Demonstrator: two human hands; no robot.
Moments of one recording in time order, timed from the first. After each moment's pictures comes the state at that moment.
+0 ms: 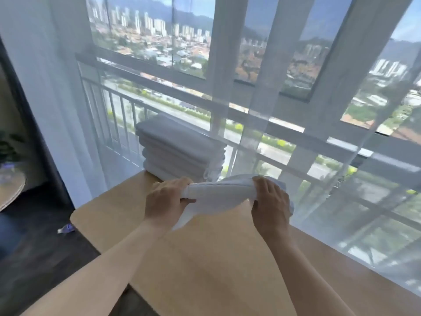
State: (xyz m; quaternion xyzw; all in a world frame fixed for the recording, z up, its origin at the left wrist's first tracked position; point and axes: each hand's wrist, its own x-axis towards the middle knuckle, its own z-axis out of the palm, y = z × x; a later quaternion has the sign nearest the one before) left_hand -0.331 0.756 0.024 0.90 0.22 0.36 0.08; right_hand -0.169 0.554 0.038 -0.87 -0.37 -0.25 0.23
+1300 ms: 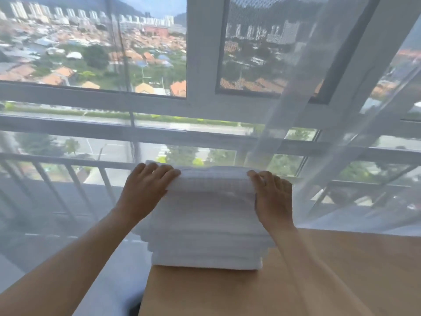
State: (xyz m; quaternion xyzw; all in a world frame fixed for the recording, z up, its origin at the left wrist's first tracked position) left_hand -0.098 1.240 0.064 0.91 -0.18 0.36 -0.06; right_hand -0.057 0.914 0.048 -0.94 -0.14 -0.31 0.07
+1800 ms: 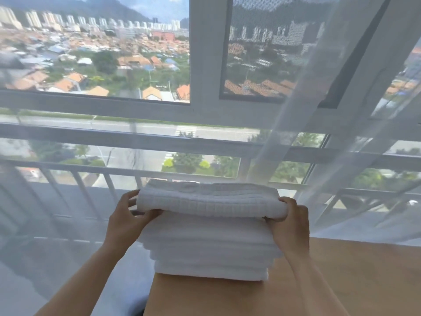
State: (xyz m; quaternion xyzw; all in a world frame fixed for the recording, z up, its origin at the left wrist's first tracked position) left_hand -0.137 1.251 0.022 0.80 0.18 0.17 0.55; right_hand -0.071 0.884 0.020 -0.90 0.06 -0.14 0.41
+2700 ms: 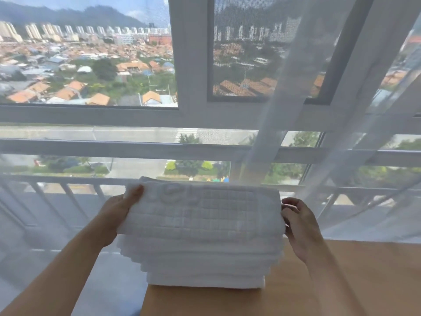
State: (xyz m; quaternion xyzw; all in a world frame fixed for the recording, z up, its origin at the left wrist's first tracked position) left_hand -0.082 1.268 0.047 0.72 0.24 0.03 0.65; right_hand -0.038 0.843 0.034 -0.64 0.11 0.02 0.76
